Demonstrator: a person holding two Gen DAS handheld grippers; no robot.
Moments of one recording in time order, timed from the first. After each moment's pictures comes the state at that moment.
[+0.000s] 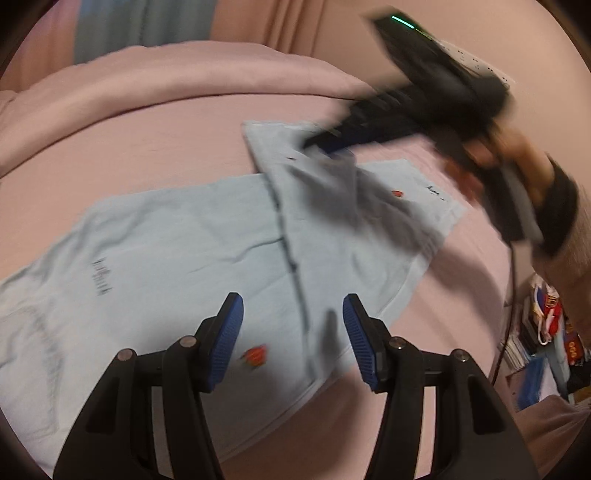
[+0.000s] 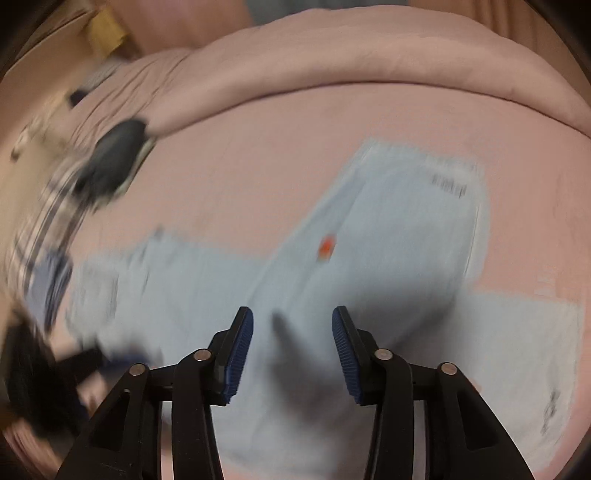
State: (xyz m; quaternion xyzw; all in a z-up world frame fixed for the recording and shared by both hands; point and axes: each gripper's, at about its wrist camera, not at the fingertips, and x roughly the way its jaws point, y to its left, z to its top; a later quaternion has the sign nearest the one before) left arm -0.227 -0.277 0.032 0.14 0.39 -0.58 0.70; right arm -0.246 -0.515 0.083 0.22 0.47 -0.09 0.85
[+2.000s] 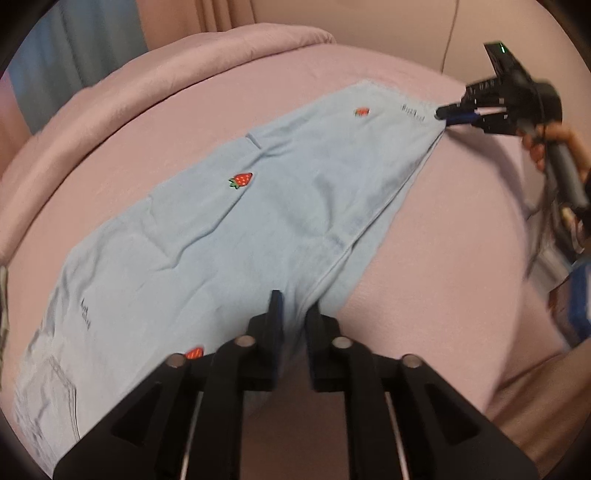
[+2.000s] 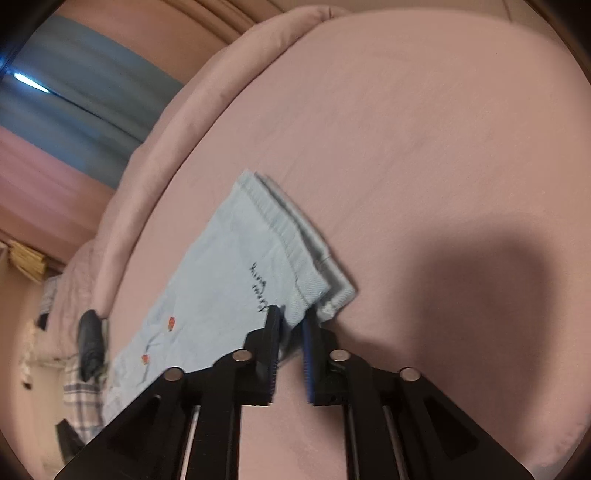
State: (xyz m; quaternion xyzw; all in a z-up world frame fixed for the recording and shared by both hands) left arm -0.284 -0.305 0.039 0.31 0.34 -0.57 0.68; right arm -0.550 -0.596 0.036 0.46 0.27 -0.32 0.78
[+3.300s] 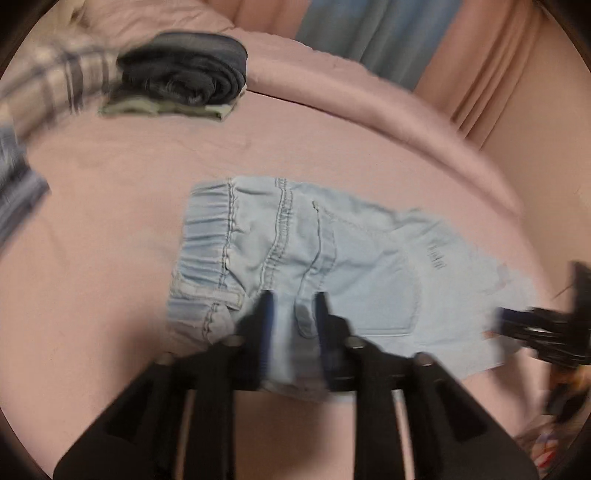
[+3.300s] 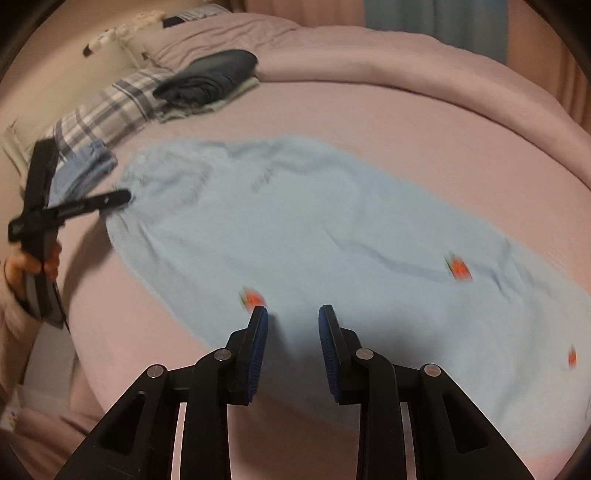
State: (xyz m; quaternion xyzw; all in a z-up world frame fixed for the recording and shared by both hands) left arm -0.133 -0.034 0.034 -0.05 0.44 -0.31 0.84; right arm -0.293 -0.336 0.057 0.06 0.45 0.02 0.89
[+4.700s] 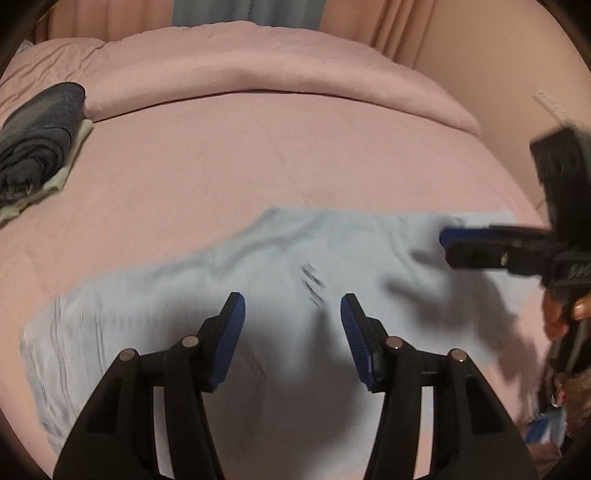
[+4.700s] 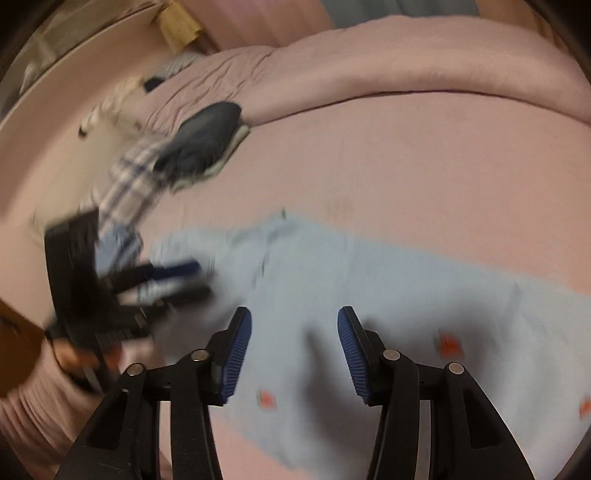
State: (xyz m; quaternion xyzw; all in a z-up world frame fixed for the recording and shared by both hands) left arm -0.134 -0.227 0.053 0.13 0.44 -0.41 0.79; right arm -0.249 -0.411 0.082 0.23 0.42 0.08 0.87
